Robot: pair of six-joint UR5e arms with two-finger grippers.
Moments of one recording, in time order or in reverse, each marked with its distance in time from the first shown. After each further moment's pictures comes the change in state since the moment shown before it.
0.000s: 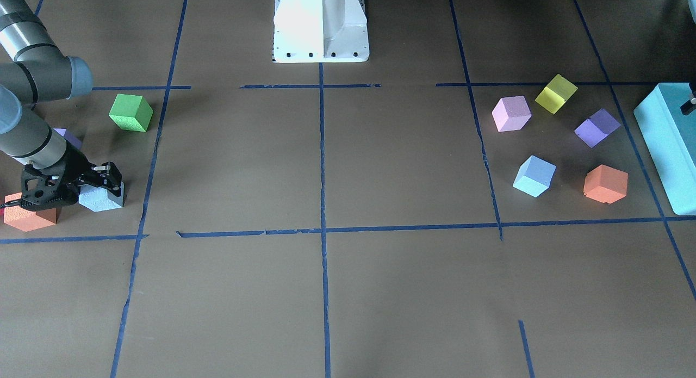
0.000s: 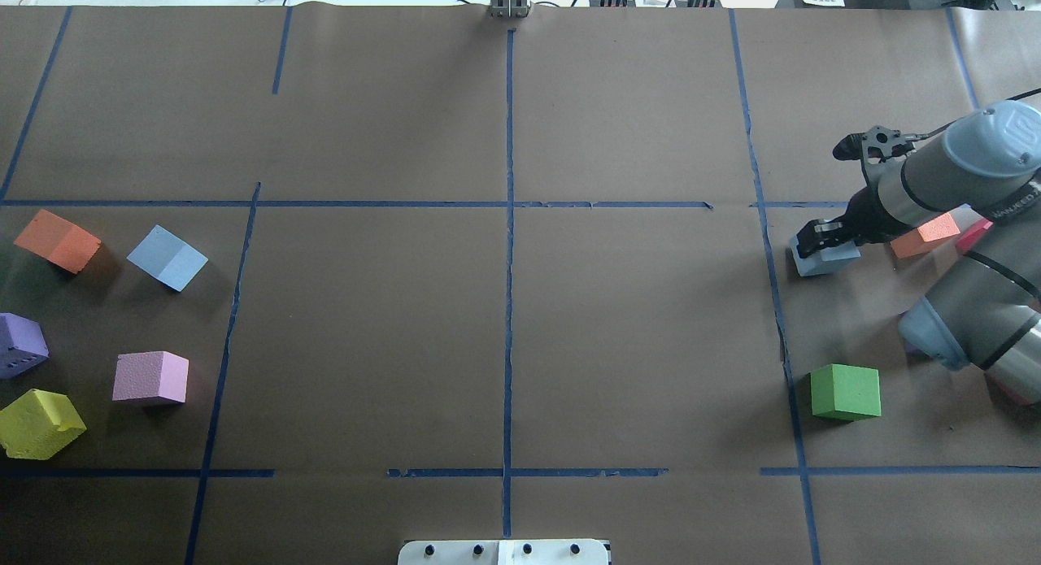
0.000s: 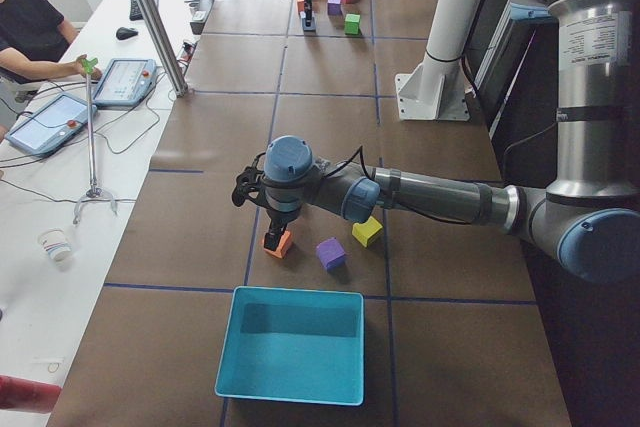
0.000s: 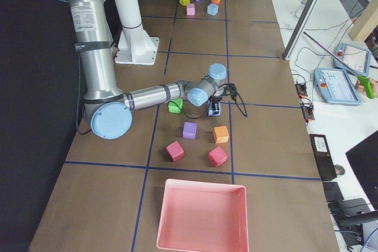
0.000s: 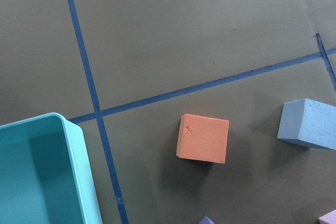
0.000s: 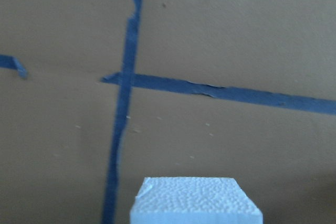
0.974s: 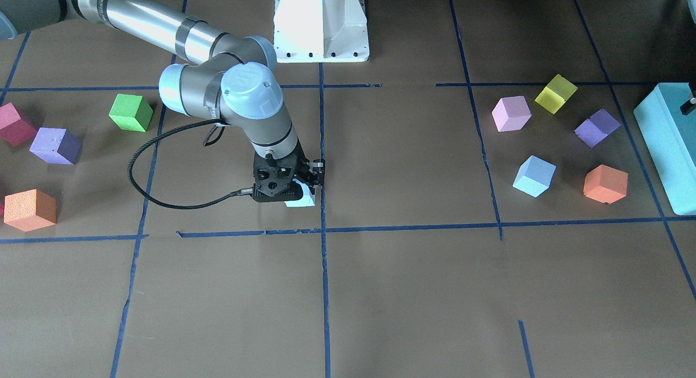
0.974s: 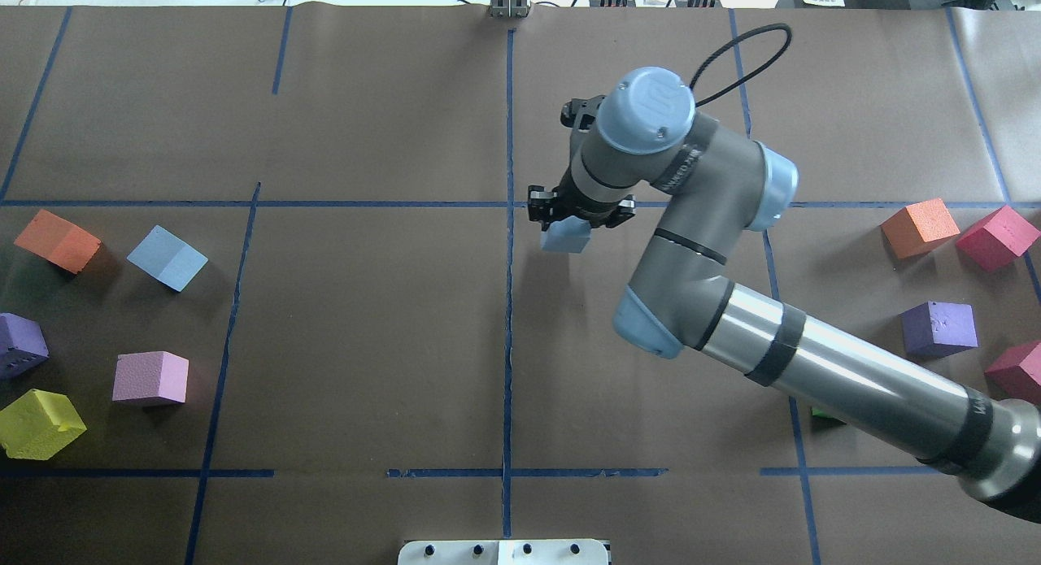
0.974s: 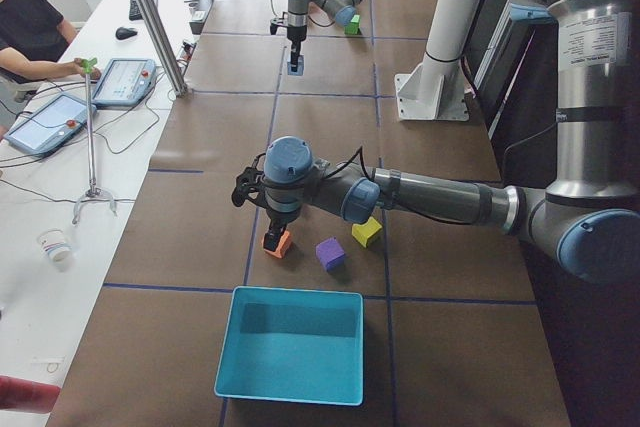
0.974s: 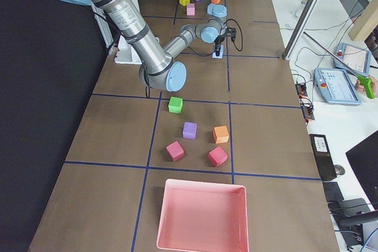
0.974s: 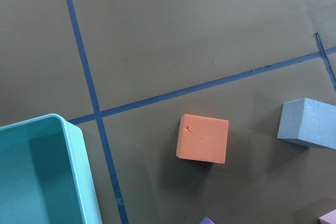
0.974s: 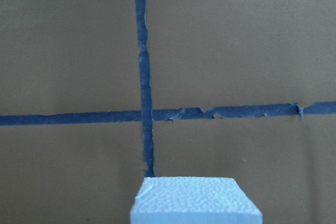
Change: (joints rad) left arm 0.000 0.002 0.000 -0.005 -0.006 -0.001; right arm -0.284 0.636 -0.247 -0.217 -0.193 0.445
